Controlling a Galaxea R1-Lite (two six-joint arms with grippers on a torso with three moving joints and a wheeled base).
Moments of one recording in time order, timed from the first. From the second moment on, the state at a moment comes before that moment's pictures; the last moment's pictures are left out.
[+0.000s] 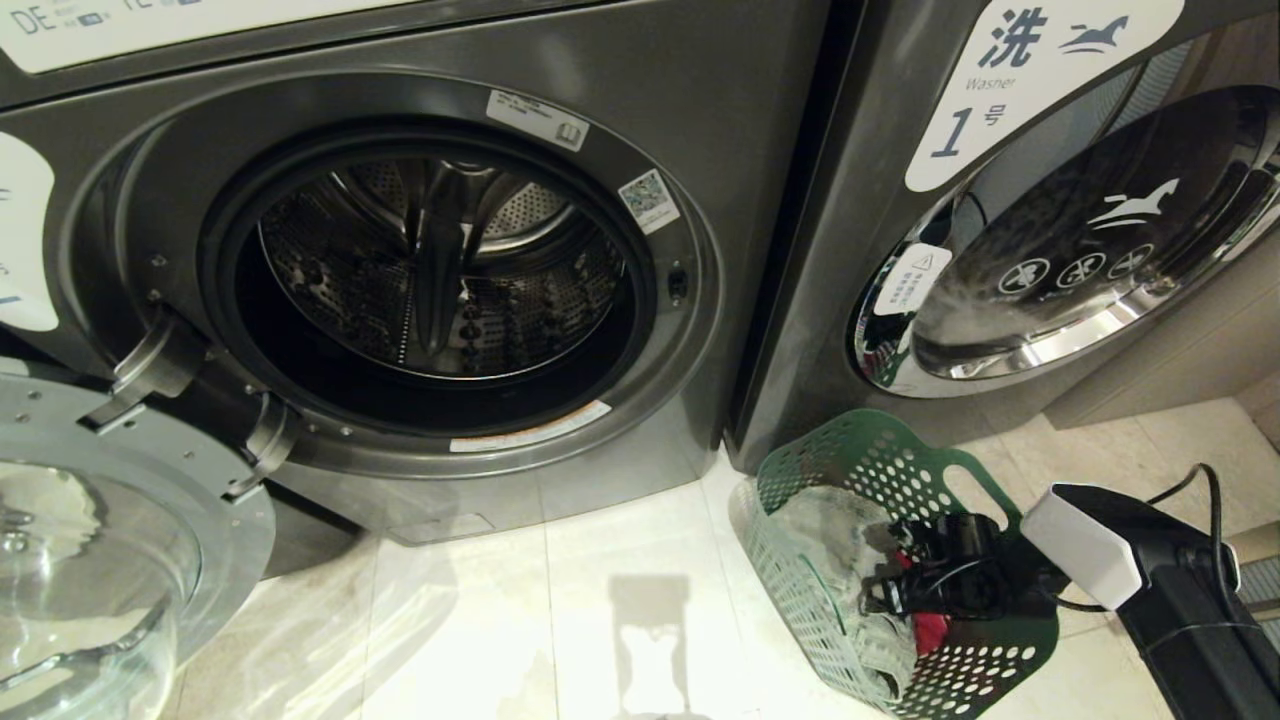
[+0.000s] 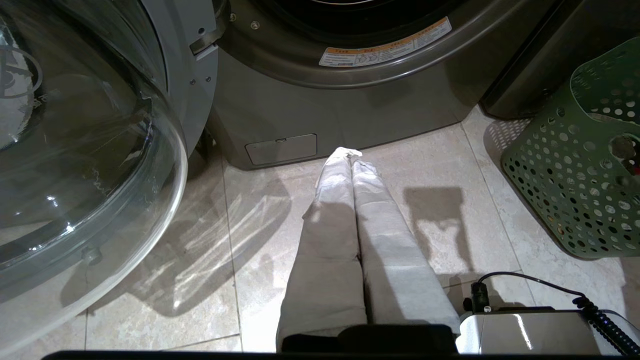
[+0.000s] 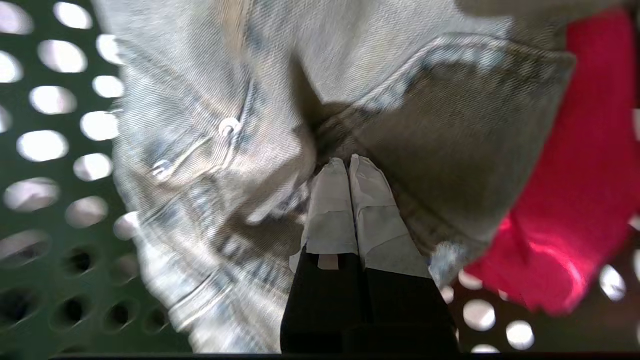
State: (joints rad) left arm 0.00 0.00 0.00 0.00 0.00 0.02; right arm -0.14 2.95 -1.54 -0.50 0.38 -0.19
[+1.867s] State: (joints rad) left arm 0.00 0.00 0.00 0.00 0.00 0.02; right arm -0.20 2.69 -1.19 -0.26 0.48 -0.60
